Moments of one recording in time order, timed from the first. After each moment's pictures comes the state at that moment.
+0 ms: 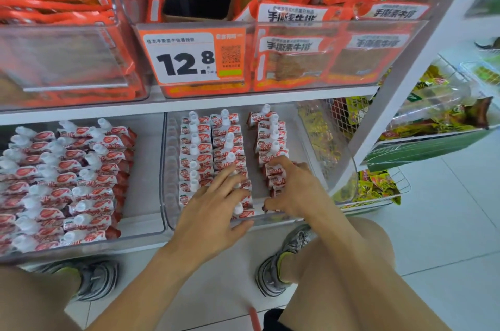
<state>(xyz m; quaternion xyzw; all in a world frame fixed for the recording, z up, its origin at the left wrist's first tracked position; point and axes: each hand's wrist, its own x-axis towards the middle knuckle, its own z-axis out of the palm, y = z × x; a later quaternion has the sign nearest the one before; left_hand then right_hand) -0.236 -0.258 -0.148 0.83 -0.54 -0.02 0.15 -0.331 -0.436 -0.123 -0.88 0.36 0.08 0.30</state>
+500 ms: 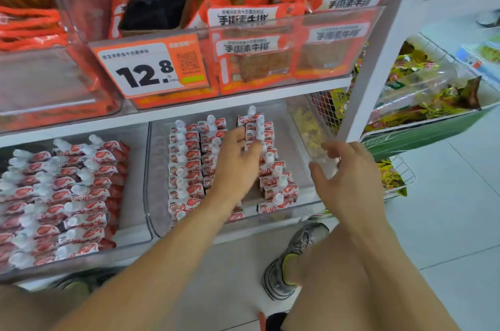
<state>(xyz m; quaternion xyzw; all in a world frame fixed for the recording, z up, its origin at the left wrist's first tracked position) -0.243 -0.366 -0.103 0.78 -0.23 -0.23 0.54 -0.400 -0.474 -0.099 -0.85 0.42 -0.25 0.19</state>
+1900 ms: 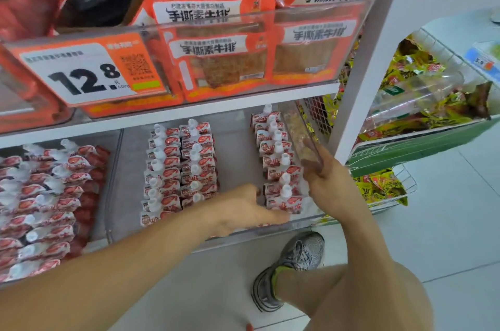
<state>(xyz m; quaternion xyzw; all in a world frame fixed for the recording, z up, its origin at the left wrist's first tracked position) -0.269 -0.385 -0.112 0.74 -0.28 -0.54 0.29 -0.385 -0.529 -0.132 -0.81 0.36 -0.12 0.44</state>
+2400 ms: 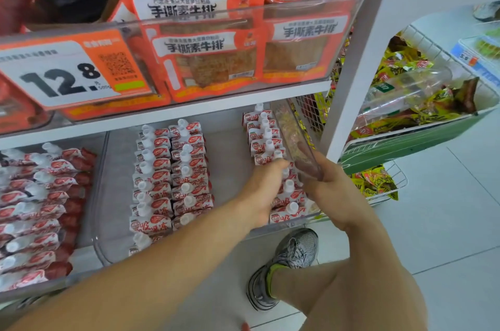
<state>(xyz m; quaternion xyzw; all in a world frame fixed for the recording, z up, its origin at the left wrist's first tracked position) -0.290 -0.438 -0.102 0.61 -0.01 -0.57 0.55 -0.399 -0.525 -0.125 -0.71 0.31 -0.10 0.63</state>
